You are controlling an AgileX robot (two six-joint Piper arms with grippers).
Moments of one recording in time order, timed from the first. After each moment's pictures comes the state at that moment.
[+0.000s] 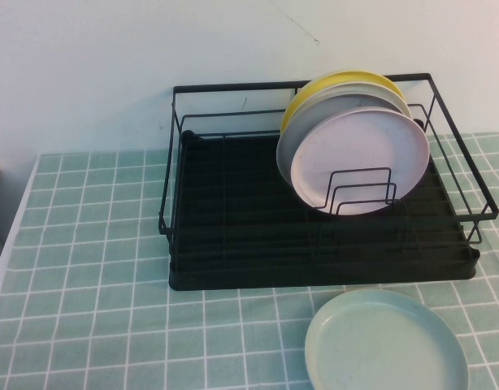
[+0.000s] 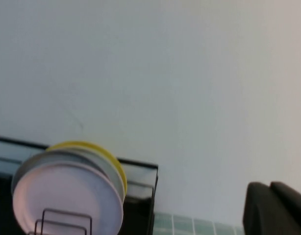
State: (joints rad) right arm 0.07 0.31 -0.57 0.12 0.30 -0.28; left arm 0.02 -0.01 0.02 -0.11 0.37 0.06
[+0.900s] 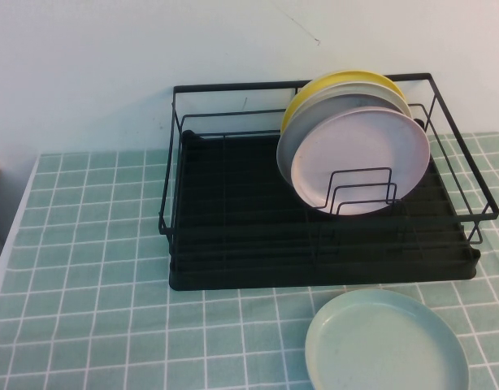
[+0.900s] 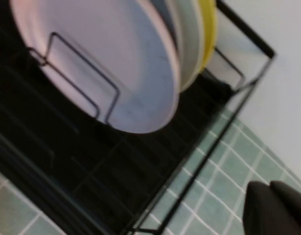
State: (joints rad) right arm 0.07 1.41 -1.17 0.30 0.57 -0.98; left arm 0.02 -0.01 0.02 -0.11 0.37 0.06
